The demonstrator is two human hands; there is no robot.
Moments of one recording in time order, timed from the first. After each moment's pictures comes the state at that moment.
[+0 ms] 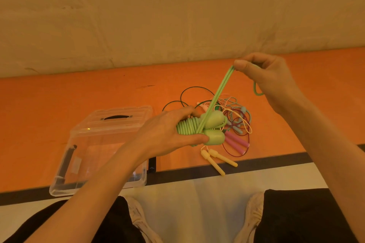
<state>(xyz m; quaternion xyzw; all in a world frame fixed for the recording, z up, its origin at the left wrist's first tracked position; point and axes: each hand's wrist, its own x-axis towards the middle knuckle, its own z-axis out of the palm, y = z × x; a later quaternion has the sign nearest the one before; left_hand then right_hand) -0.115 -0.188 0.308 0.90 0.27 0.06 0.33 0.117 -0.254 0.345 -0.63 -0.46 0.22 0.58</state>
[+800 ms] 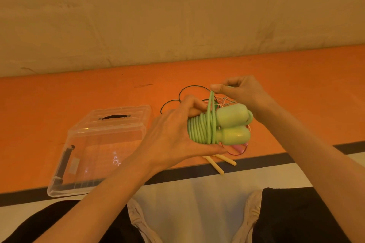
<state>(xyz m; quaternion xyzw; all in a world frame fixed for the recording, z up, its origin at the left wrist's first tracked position) -0.107 -0.221 0.321 0.88 0.26 0.20 0.34 0.101 -0.245 0.318 -0.71 -0.42 0.32 0.47</state>
